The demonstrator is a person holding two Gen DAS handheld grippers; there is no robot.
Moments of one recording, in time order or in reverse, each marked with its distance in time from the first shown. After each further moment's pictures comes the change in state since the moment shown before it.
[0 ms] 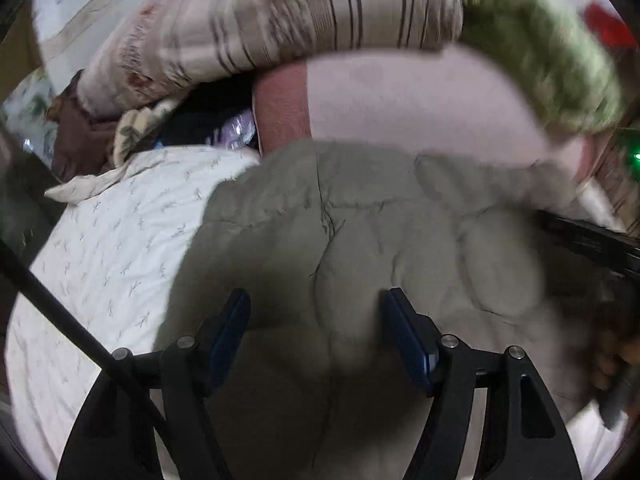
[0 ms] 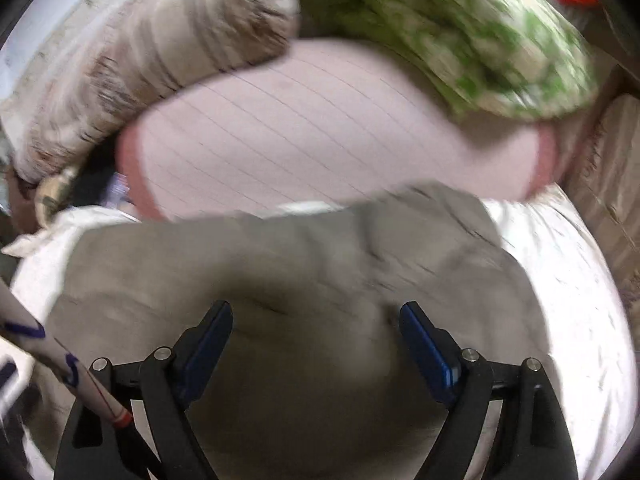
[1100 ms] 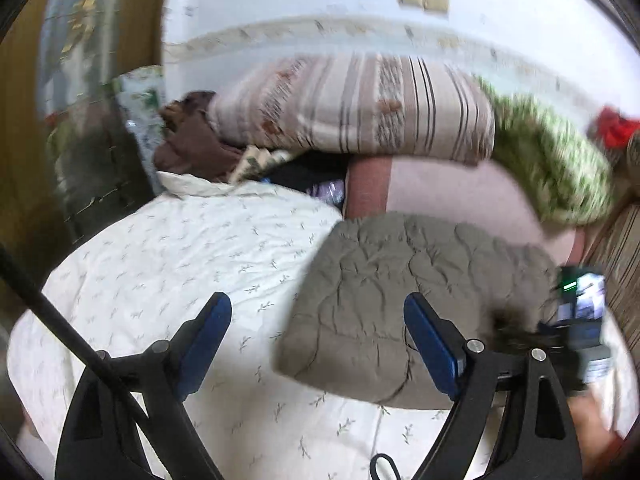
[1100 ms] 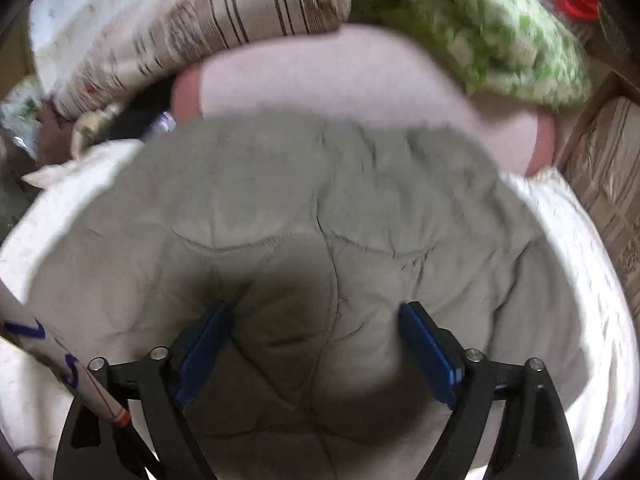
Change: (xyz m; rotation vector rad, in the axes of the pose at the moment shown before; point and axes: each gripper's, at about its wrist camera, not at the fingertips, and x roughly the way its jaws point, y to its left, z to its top) left arm -0.190 0.092 -0.132 -0.289 -0.392 0.071; right arm -0.042 0.057 -0.099 -0.096 -0.016 0.033
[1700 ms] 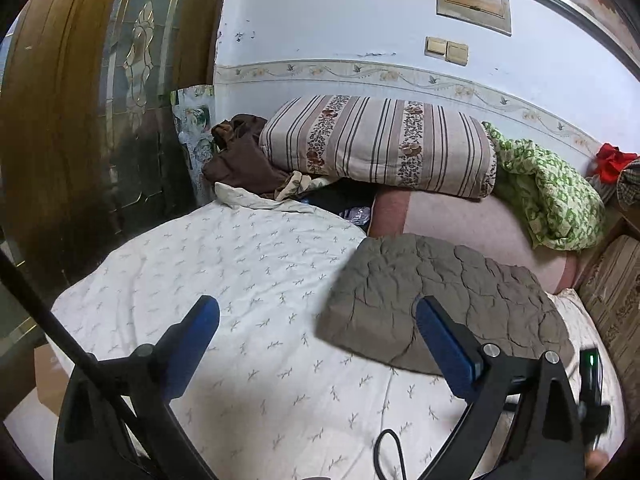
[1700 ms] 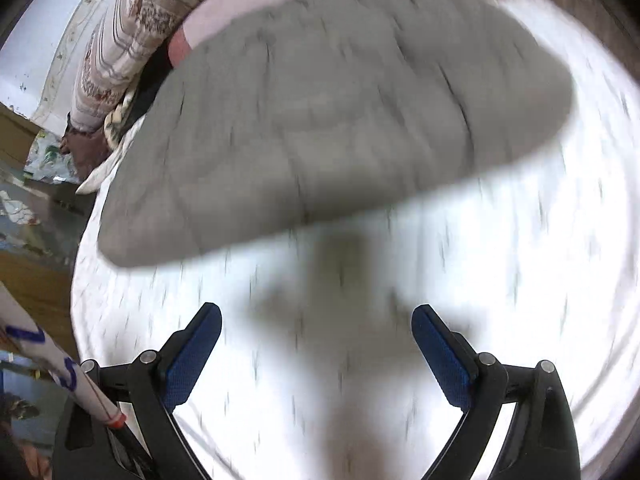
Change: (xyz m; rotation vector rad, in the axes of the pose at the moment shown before) left arm -0.133 0.034 -0.025 -0.068 -0.071 0.058; right arm -0.091 -0.065 -0.139 0.300 0.369 0.378
